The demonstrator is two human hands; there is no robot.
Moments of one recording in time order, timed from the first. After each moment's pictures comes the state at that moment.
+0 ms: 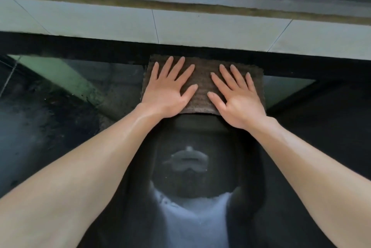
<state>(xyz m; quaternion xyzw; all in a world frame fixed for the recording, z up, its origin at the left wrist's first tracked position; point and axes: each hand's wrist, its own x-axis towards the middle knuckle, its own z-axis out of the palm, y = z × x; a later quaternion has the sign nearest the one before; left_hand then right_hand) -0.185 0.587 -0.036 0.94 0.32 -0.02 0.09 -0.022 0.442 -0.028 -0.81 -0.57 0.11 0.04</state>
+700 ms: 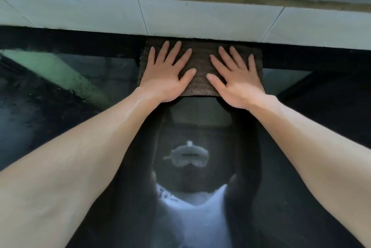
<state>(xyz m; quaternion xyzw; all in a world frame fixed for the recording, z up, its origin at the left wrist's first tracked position) -0.157 0.593 -0.034 0.94 0.32 -0.03 0.08 0.014 0.454 -0.029 -0.81 -0.57 0.12 0.03</state>
